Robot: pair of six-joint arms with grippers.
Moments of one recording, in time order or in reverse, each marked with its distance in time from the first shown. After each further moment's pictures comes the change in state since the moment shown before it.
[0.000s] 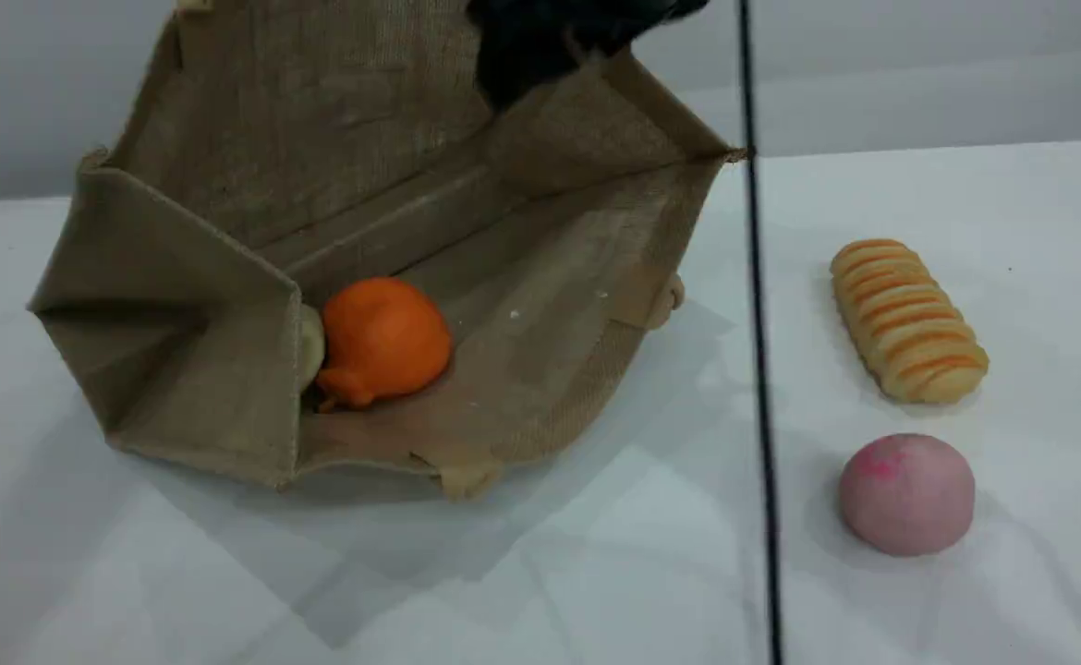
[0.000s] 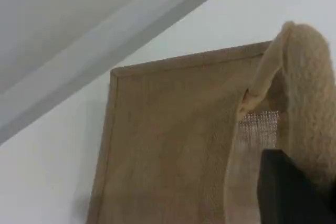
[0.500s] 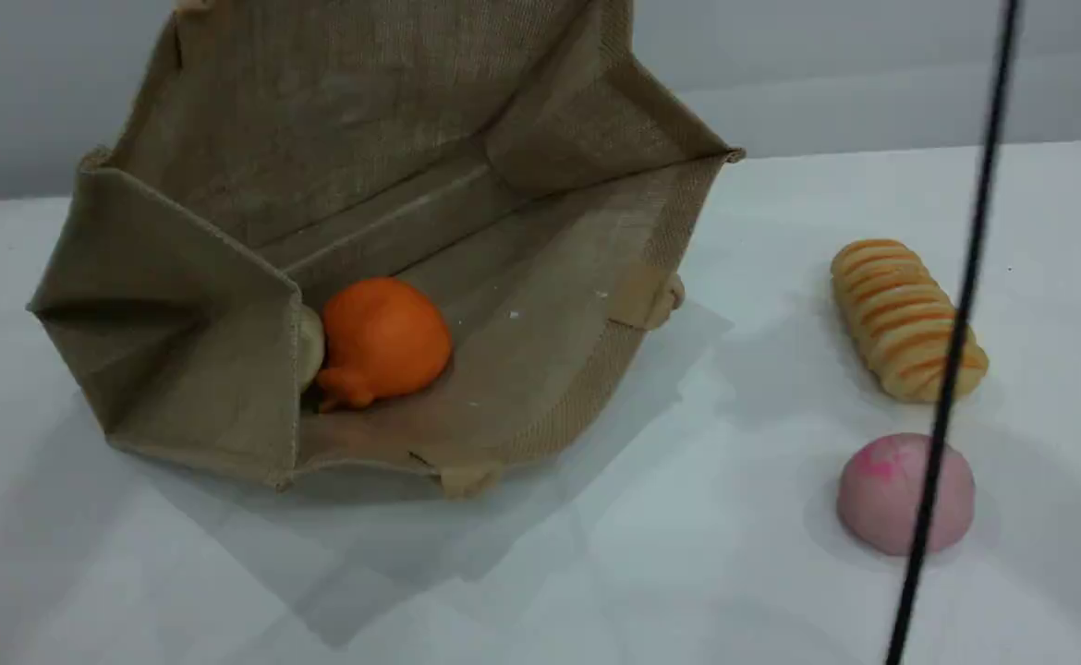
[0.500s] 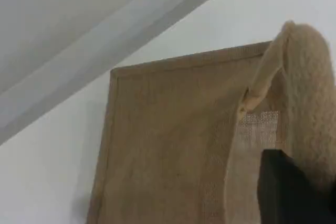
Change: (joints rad) left arm 0.000 0.000 0.000 0.000 -0.001 0.000; right arm -0.237 -0.261 0.001 -0.011 0.167 0.011
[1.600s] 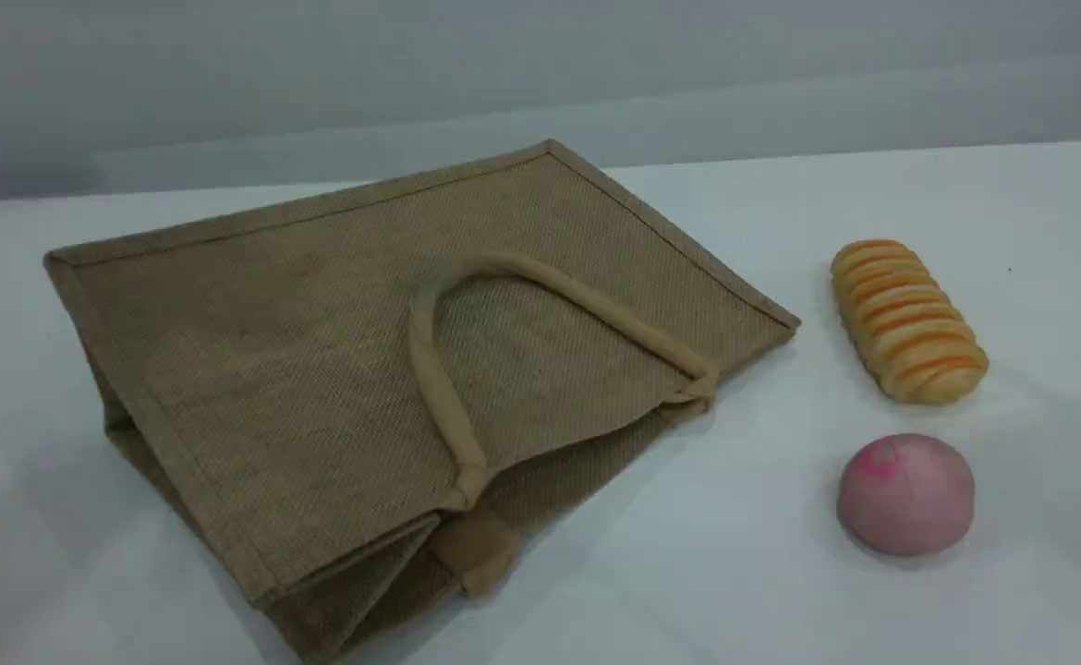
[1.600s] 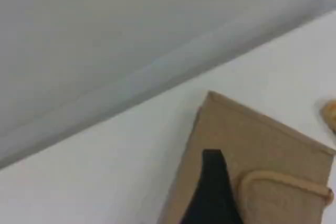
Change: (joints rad) left arm 0.001 -0.220 -0.001 0.220 0.002 -0.233; right arm -0.079 -0.401 0.000 -0.127 0.294 0.035
